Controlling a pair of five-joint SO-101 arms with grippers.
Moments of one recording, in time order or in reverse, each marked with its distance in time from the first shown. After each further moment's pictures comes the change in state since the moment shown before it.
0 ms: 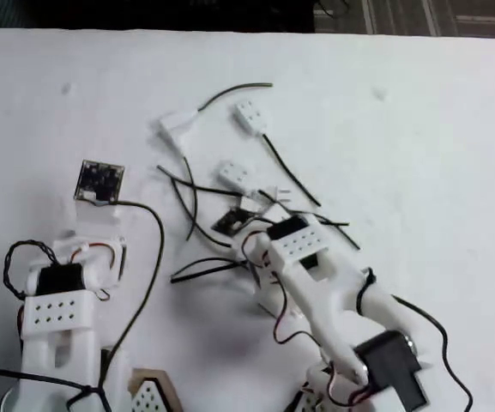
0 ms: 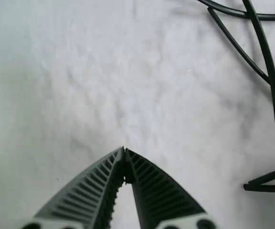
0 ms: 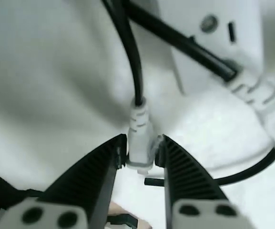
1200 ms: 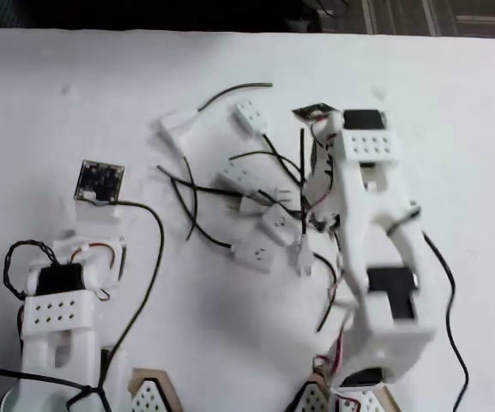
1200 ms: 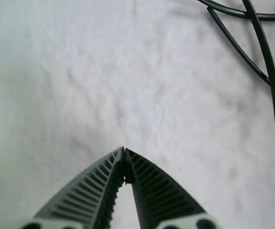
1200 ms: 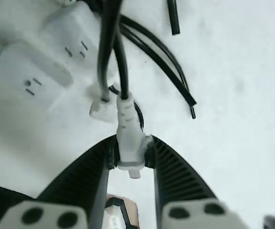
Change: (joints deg) left arm 0.0 0.0 0.0 0.0 0.0; right arm 24.3 17.3 -48.4 26.1 -1.8
